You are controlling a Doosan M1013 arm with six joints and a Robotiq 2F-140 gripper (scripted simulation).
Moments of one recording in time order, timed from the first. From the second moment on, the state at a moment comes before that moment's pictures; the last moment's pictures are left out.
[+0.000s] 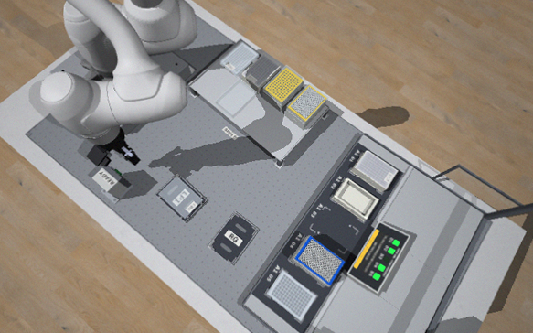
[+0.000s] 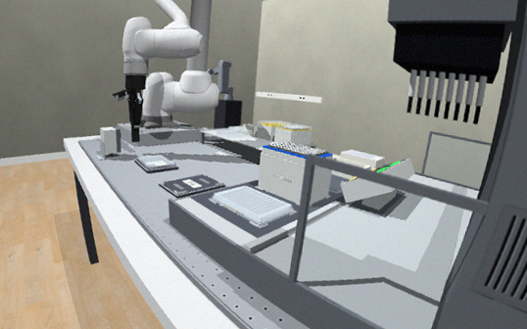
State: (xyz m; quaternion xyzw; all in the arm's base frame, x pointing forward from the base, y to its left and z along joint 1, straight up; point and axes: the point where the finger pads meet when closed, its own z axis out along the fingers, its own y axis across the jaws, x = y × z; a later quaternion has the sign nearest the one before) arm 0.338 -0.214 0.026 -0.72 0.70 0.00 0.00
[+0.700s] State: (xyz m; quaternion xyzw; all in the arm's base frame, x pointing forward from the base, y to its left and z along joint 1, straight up) arm 0.338 -0.238 0.026 -0.72 0.70 0.00 0.00
